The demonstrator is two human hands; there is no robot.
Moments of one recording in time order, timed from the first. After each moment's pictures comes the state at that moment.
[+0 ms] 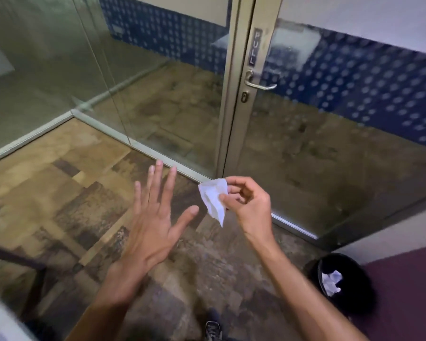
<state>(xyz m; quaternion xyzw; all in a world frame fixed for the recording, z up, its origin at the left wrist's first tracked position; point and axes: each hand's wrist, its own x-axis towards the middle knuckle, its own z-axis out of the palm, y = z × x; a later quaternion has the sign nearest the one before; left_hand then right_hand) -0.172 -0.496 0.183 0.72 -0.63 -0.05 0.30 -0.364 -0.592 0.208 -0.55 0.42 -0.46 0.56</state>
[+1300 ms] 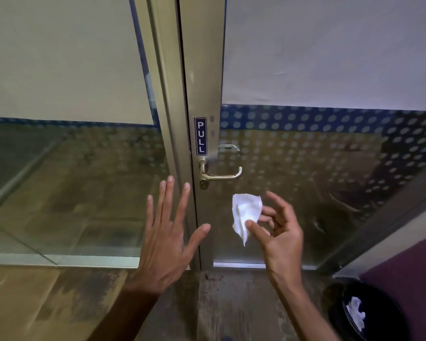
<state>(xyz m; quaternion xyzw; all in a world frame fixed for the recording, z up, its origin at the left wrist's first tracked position) -0.063 -0.938 0.222 0.52 -0.80 -0.01 0.30 -0.286 -0.896 0.236 -0.40 0.50 -0.69 0.35</state>
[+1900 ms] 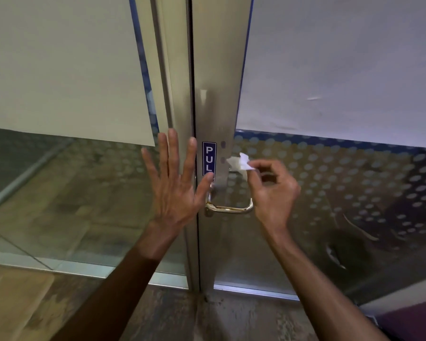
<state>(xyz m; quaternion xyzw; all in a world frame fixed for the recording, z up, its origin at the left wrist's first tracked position) -0.097 -1.142 0.241 0.49 -0.71 0.24 0.44 -0.286 -1.080 0.294 -0.54 0.55 -0.64 0.09</state>
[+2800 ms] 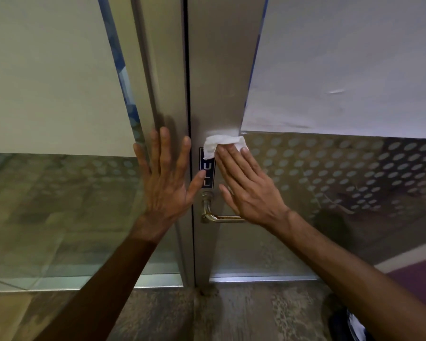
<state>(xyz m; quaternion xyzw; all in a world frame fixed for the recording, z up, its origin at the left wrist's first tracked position) -0.079 -1.222 0.218 0.43 -0.75 0.25 0.45 -0.296 -1.165 0.245 -0.81 0.43 -0.22 -0.34</state>
